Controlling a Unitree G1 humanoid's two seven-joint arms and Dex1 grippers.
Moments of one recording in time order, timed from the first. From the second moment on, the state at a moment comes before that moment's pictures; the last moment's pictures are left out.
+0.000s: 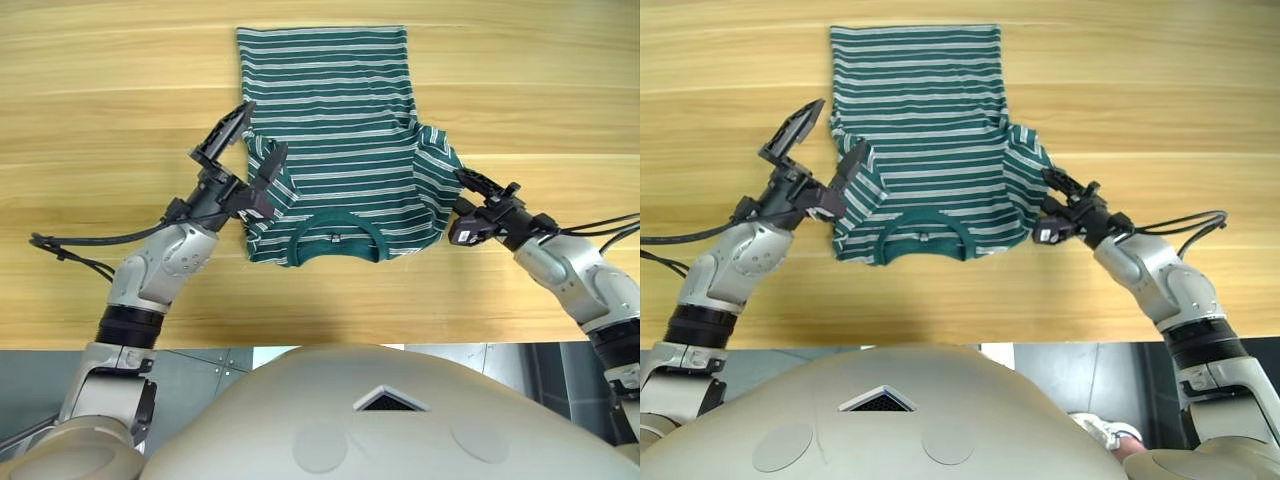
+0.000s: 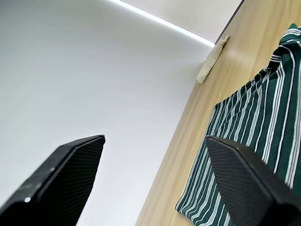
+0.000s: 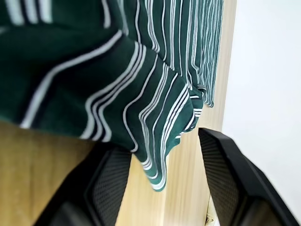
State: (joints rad) left arm 0.05 0.56 -0.19 0.07 0.71 -0.67 0.16; right arm 0.08 -0.86 0.33 0.14 -0.73 -0.42 0.07
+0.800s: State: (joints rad) left arm 0.05 0.54 -0.21 0.08 0.72 -0.67 0.17; right arm -0.05 -0.84 0.35 0.38 -0.73 -0.44 -0.04
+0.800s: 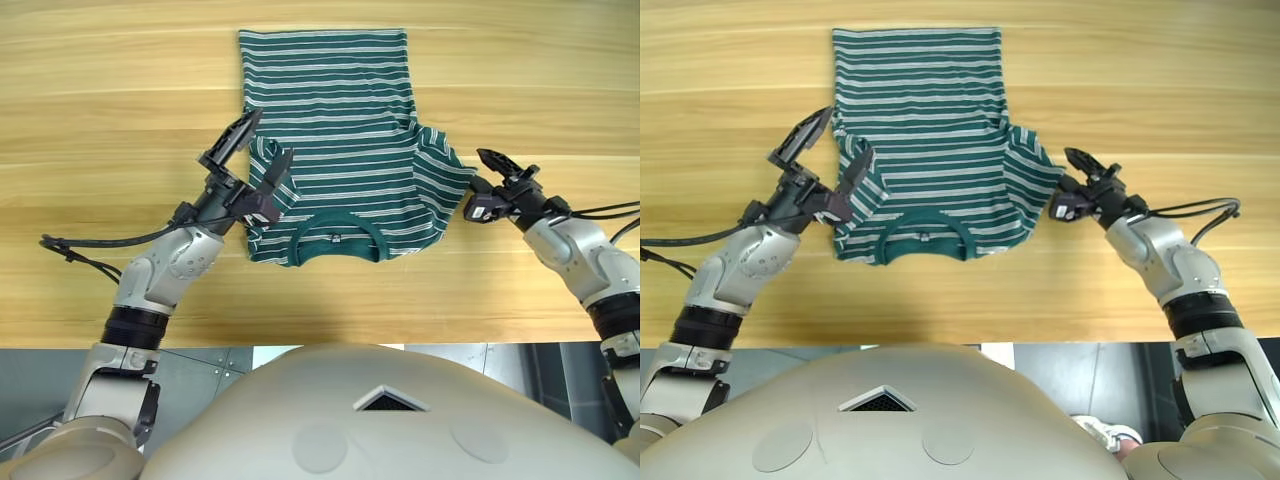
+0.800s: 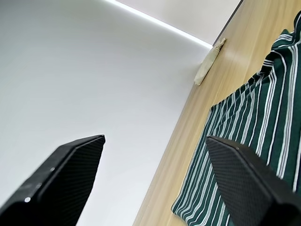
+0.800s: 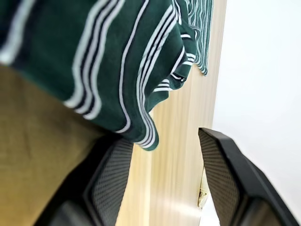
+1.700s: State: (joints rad) left arm 0.05 0.54 -0.23 0.08 0.72 -0.67 0.17; right arm -0.07 -0.86 0.36 0.40 -0.70 -0.48 -0.02
